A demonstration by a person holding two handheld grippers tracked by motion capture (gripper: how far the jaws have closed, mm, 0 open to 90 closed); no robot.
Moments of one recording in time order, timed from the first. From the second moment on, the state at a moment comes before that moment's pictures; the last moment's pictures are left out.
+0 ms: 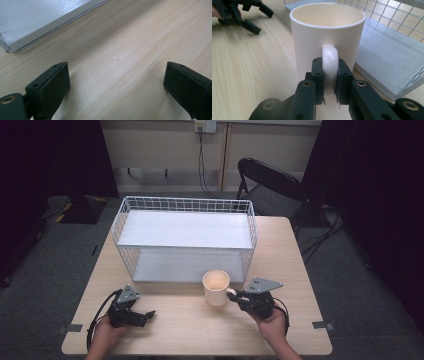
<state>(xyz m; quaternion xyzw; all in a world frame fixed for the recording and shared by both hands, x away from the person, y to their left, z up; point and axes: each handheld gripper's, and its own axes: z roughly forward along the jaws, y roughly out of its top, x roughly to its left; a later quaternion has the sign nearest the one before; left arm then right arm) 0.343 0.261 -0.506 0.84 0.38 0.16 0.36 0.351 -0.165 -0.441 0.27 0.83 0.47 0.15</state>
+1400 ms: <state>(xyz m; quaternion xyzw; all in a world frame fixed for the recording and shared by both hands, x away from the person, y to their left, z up) 0.343 0.261 -0.506 0.84 0.38 0.16 0.36 0.383 -0.129 -0.449 0.31 0.80 0.47 0.21</state>
